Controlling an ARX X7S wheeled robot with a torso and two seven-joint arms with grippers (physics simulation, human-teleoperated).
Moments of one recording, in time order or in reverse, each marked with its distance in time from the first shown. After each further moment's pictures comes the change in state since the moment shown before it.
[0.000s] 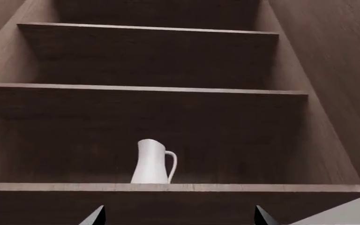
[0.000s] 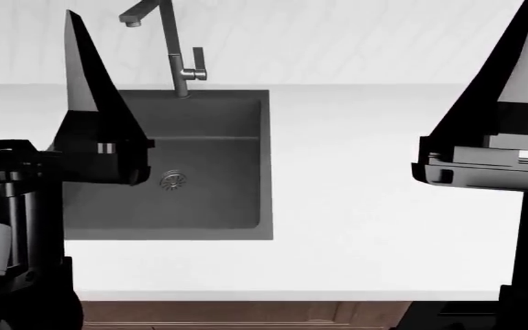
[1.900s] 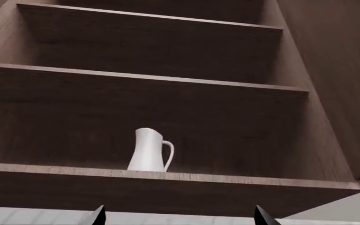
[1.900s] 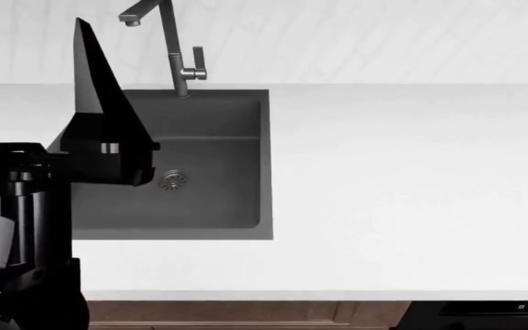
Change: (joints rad) left arm 0.007 -0.039 0.034 -0.018 -0.068 0.016 -0.068; right arm 0.810 -0.101 -0.050 0.556 0.526 0.177 -0.228
